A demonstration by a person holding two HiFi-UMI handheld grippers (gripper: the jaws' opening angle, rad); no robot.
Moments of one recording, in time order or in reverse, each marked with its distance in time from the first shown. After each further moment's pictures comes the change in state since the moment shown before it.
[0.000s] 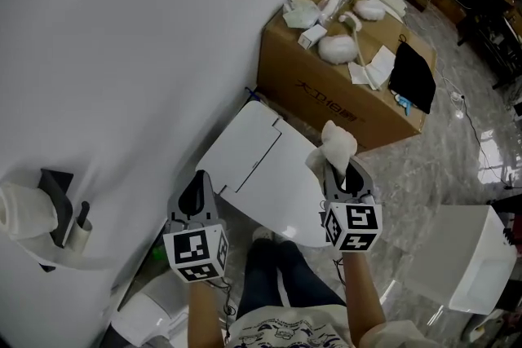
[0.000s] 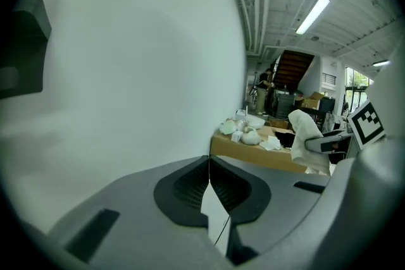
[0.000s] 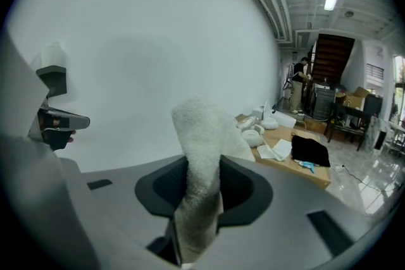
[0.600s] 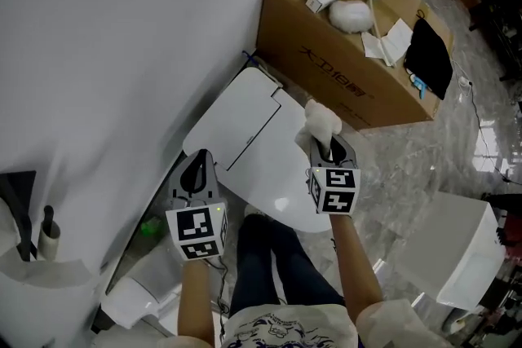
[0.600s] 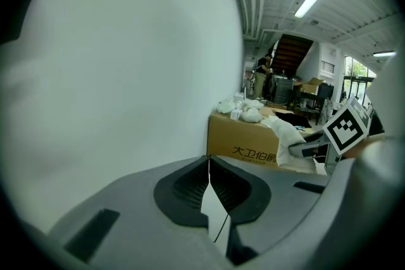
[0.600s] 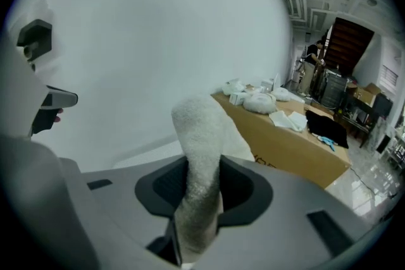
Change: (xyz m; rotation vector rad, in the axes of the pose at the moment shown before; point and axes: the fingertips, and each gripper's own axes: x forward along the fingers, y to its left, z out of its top) left arm 0.068 -0.012 -0.080 0.047 0.117 -0.016; right arm 0.105 -0.008 -0.114 -0.051 0.224 0.032
